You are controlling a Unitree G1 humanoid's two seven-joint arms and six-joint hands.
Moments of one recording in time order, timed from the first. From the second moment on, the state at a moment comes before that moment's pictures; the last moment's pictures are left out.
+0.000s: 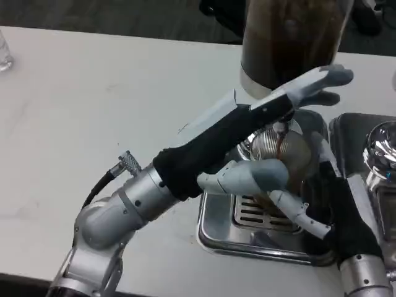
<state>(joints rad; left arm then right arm) -0.36 0.20 -0.25 0.37 -0.10 -0.81 -0.62 0.09 -0.13 0.12 0.16 -0.28 -0.19 -0.18</state>
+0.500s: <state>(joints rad) -0.36 0.20 -0.25 0.37 -0.10 -0.80 -0.61 0.05 -0.12 0.12 0.23 -0.27 -0.24 -0.16</state>
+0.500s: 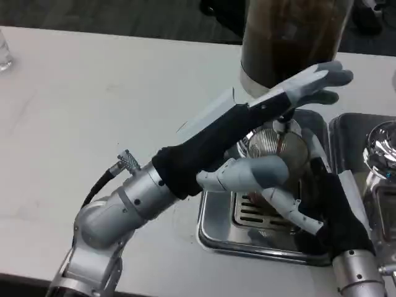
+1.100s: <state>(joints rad) -0.35 0.21 -0.25 0.34 -0.08 -0.79 -0.58 0.08 -0.13 0.13 0.20 -0.28 -0.25 -0.14</state>
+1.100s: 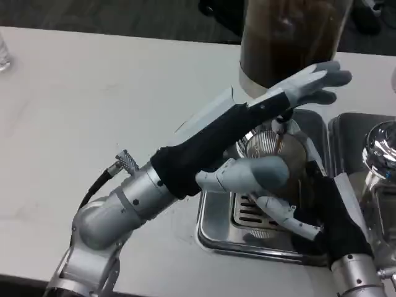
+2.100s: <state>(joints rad) -0.32 0.23 -0.21 0.30 -0.07 -0.76 -0.57 -0.03 -0.08 0.13 0.35 -0.25 -0.29 -0.12</state>
